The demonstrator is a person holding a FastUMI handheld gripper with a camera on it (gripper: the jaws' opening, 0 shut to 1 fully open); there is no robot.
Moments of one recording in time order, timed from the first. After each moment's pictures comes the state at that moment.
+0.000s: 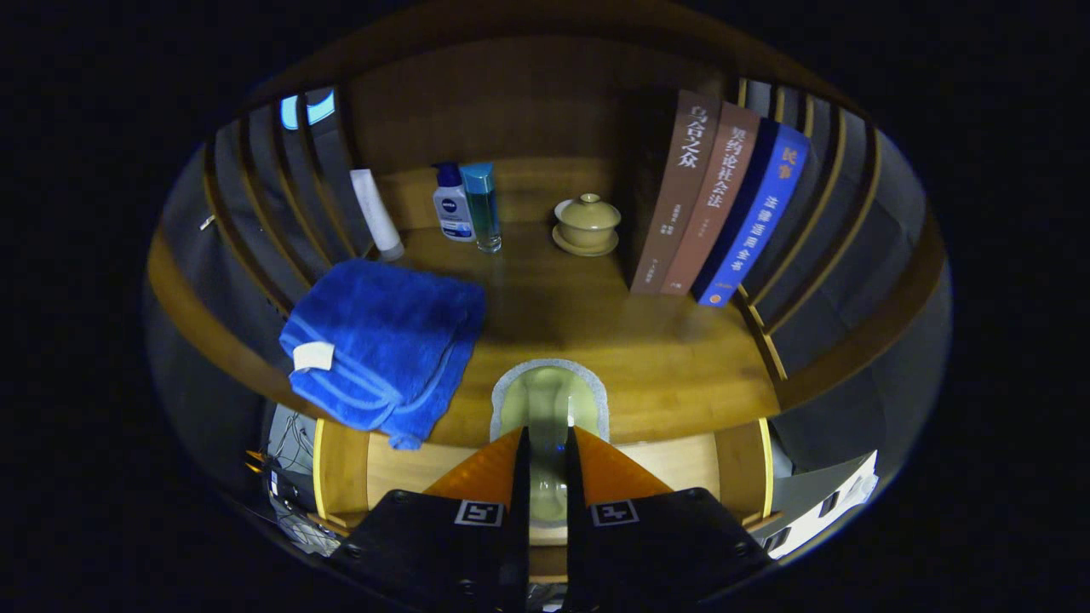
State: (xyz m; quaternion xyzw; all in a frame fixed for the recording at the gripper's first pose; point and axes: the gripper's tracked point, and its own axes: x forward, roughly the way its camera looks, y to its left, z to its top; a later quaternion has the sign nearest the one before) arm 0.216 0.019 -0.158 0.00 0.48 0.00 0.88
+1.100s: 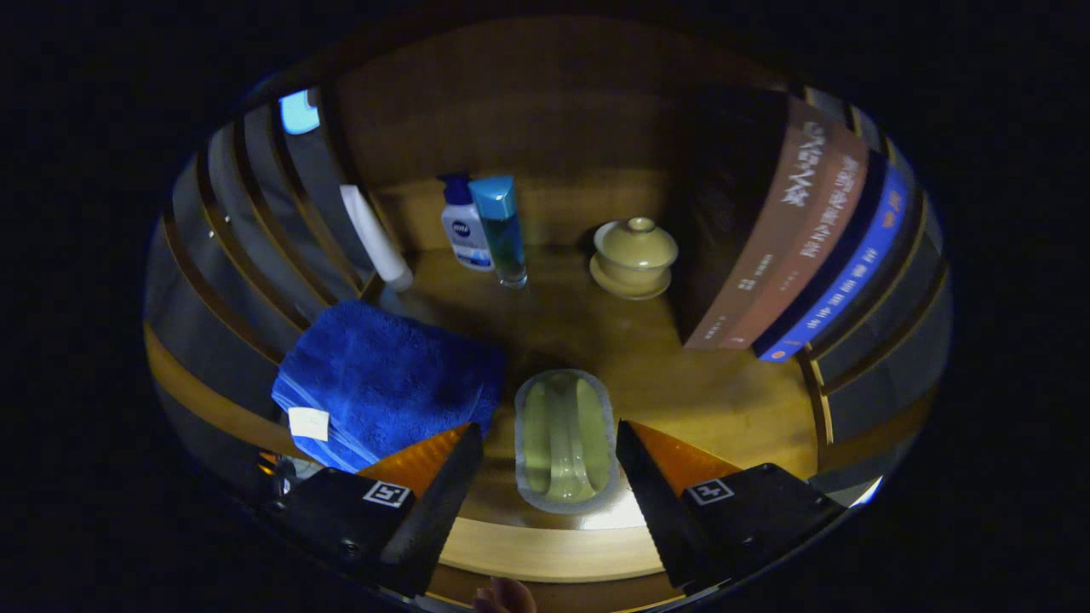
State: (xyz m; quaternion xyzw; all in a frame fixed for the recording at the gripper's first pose) arm 0.273 0.039 -0.159 0.04 0.45 0.03 0.89
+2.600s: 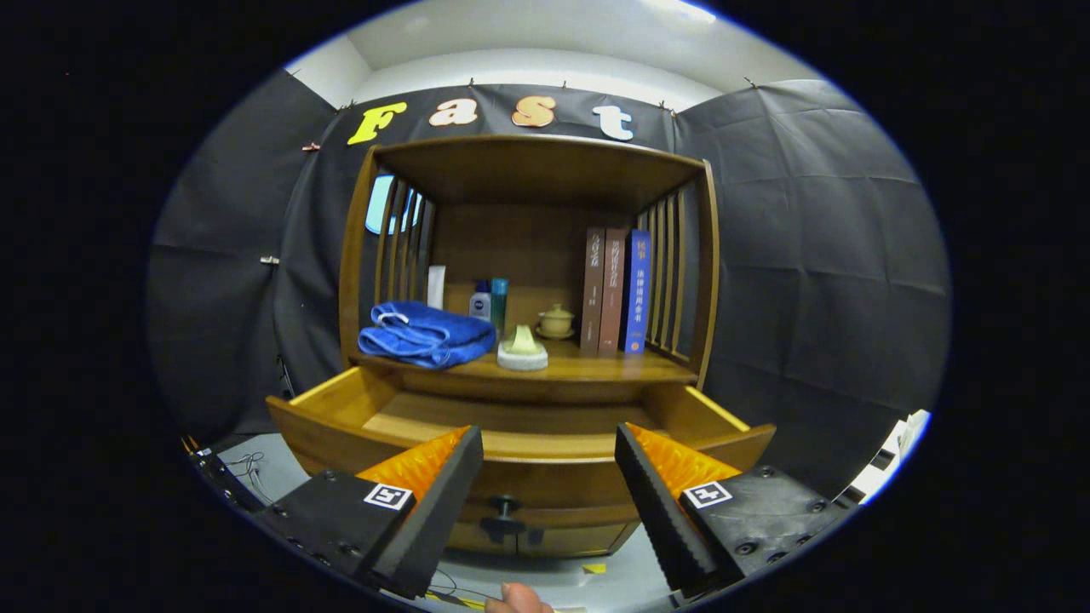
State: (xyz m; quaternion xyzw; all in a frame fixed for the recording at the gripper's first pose) arm -0.025 -0.003 -0.189 -0.01 0.09 -0.01 1.00
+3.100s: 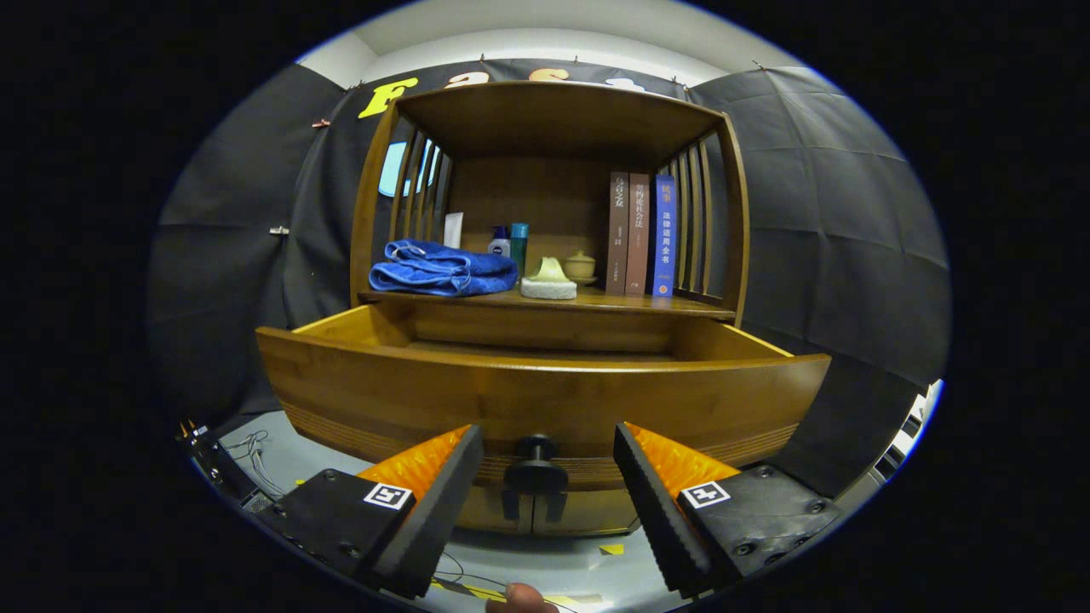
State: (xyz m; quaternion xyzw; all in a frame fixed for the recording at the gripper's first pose) arm -0.018 0.018 -0.269 -0.02 0.13 0.01 0.99
